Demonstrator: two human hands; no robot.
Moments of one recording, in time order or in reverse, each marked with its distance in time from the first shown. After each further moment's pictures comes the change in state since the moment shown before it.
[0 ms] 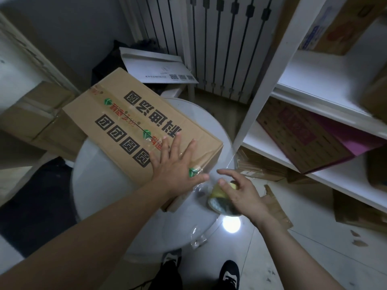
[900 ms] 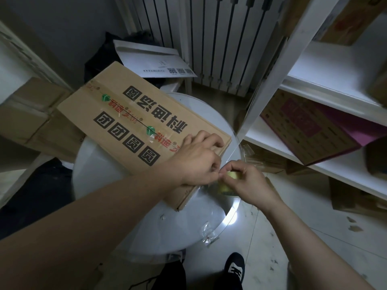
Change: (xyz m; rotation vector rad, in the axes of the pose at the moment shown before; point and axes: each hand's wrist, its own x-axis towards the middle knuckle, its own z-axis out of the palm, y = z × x) left_hand 0.016 -0.004 -0.031 0.019 0.094 0.626; right_hand 0.012 -0.032 0.020 -0.258 0.064 -0.087
